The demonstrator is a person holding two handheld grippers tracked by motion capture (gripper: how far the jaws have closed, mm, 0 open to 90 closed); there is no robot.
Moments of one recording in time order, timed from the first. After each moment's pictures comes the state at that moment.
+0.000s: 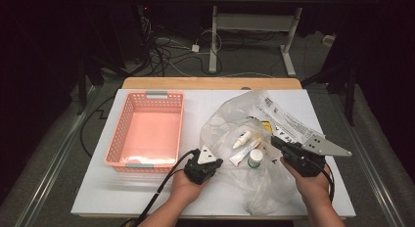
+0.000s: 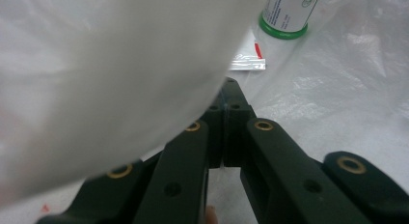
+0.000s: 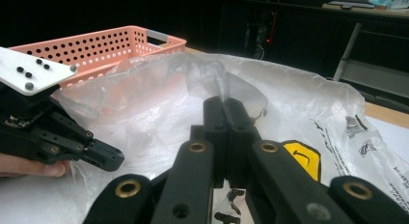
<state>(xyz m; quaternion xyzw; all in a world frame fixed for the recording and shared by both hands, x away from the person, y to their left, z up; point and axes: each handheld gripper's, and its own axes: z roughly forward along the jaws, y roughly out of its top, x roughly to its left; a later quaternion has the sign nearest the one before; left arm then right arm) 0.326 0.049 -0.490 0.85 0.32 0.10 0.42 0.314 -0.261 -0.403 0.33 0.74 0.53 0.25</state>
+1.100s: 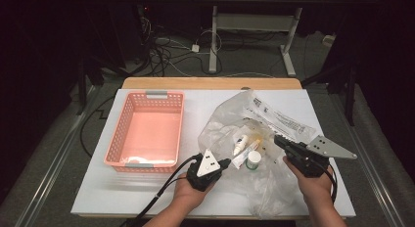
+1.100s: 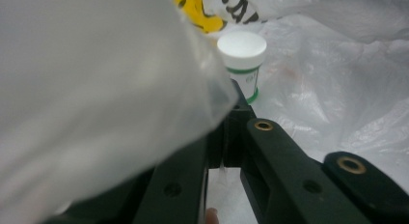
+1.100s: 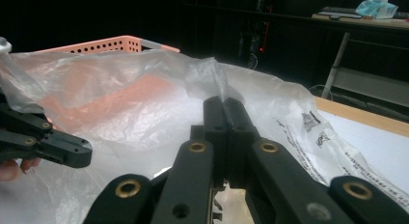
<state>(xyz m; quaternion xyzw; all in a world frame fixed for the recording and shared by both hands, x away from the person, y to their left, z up) 0.296 0.040 -0.460 0.82 0.26 0.16 0.48 0.312 -0.269 -0.402 0.33 0.73 0.54 0.26</state>
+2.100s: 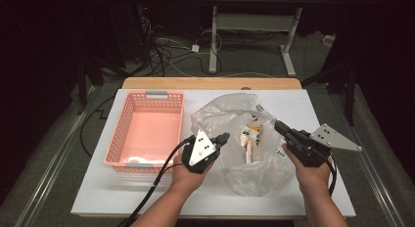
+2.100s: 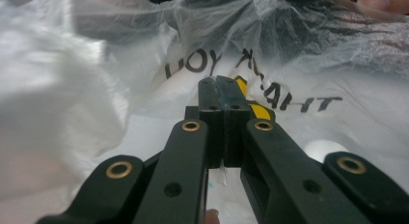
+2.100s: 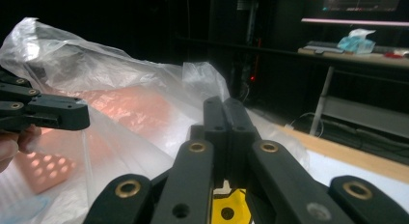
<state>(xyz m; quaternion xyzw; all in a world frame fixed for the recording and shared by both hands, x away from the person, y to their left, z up) 0.314 0.049 -0.398 0.76 0.24 0.26 0.55 0.323 -0.259 -0.374 0.32 0.69 0.58 0.29</state>
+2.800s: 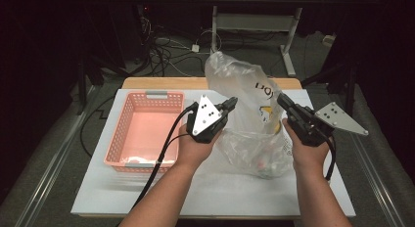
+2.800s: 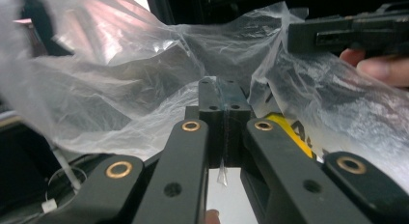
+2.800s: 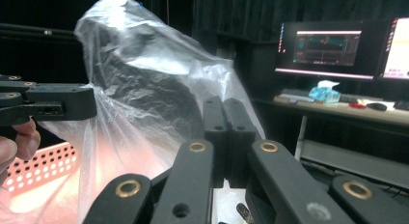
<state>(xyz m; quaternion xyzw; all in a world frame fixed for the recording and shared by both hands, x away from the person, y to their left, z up) 0.346 0.037 -0.325 0.71 0.22 0.31 0.59 0.345 -0.245 -0.327 0.31 0.63 0.62 0.35</state>
